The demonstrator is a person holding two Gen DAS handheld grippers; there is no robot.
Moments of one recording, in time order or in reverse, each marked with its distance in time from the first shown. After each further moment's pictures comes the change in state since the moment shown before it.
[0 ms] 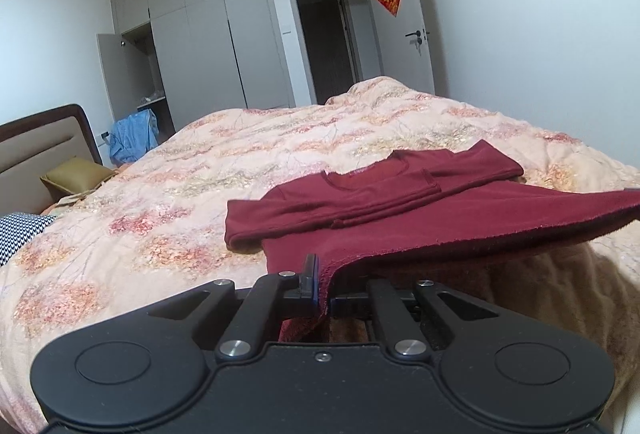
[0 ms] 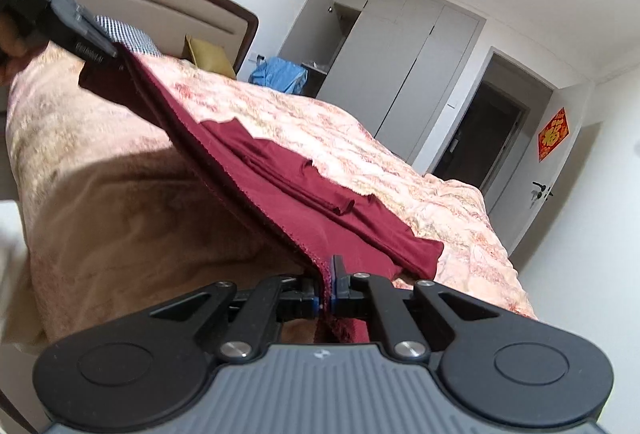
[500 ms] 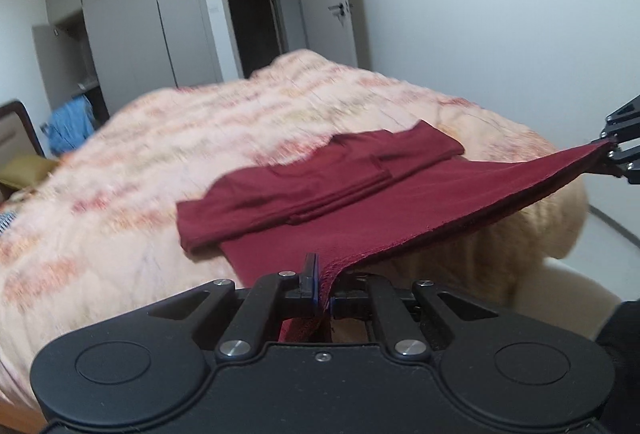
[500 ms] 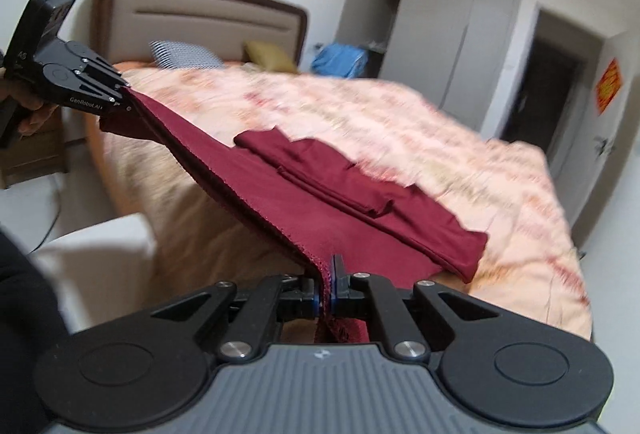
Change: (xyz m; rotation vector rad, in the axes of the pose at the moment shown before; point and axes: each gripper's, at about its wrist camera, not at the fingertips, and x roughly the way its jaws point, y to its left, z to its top) left arm -0.132 -0.017 -0.007 0.055 0.121 -0.237; right arm -0.132 -0.055 0.018 0.089 0.128 0.291
